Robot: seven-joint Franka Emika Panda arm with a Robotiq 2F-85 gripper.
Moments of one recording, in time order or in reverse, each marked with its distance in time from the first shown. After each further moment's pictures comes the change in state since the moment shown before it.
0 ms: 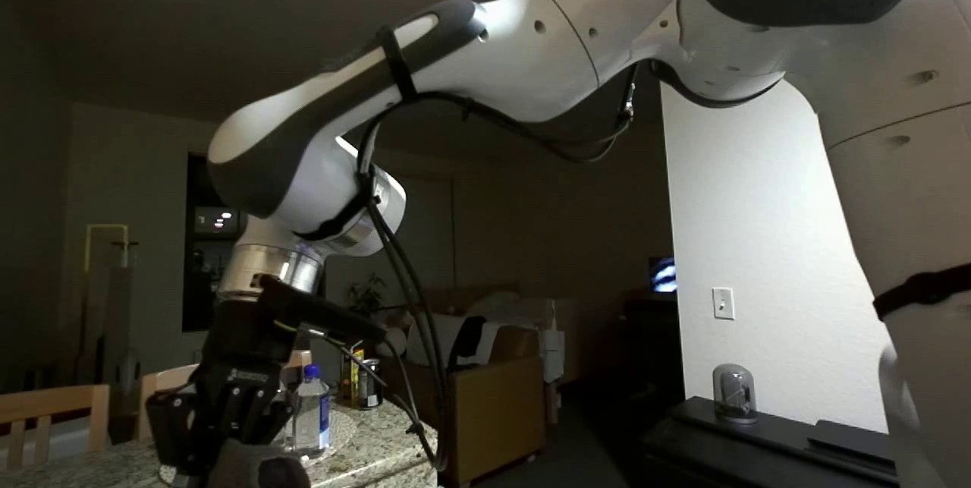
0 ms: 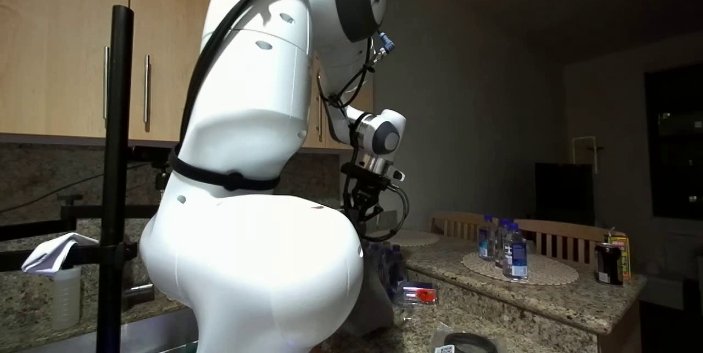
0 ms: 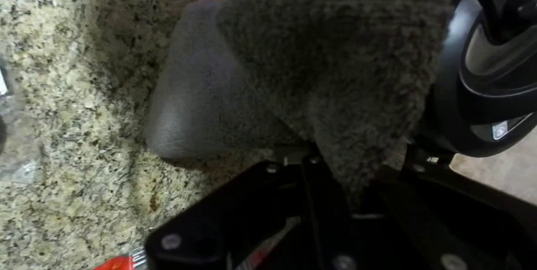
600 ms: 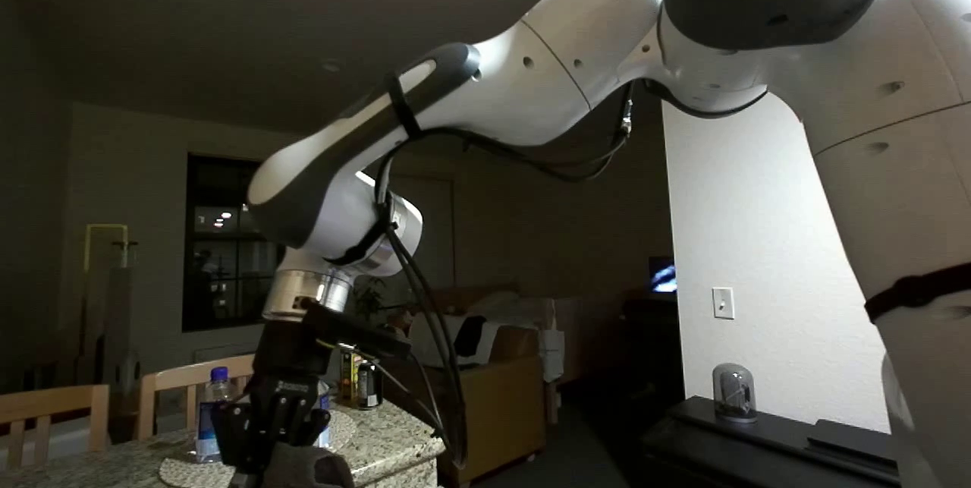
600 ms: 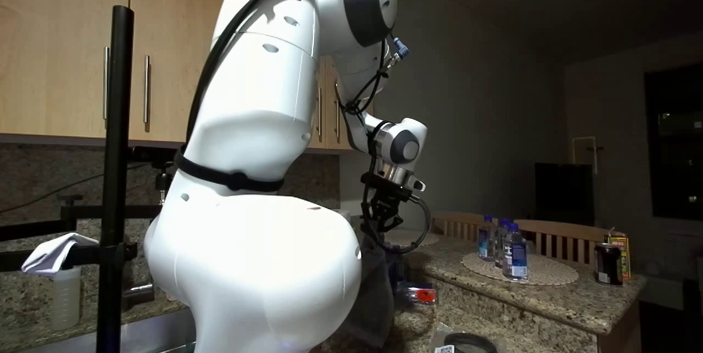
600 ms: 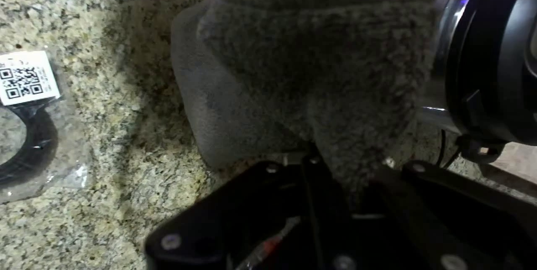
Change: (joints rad) arm -0.038 0.045 -0.063 -0.006 0.001 0.008 -0.077
